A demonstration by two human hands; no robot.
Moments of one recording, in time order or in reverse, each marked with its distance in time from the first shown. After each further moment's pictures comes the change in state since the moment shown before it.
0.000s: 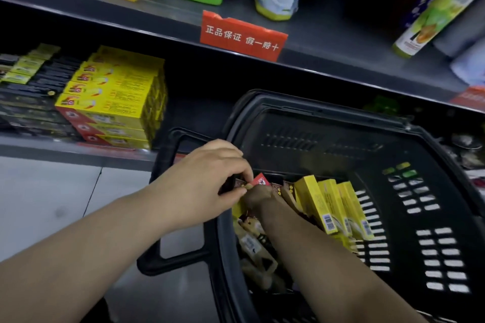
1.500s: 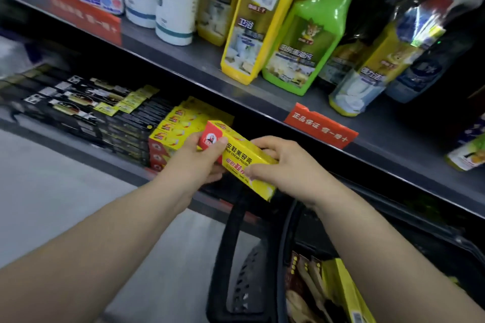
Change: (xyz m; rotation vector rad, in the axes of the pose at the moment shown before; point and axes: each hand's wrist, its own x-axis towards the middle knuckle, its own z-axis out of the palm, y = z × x) left_hand -0.018 -0.072 -0.069 -1.171 0.743 -0.789; right_hand -0.194 -0.194 0.020 -0.543 -0.068 -0.906
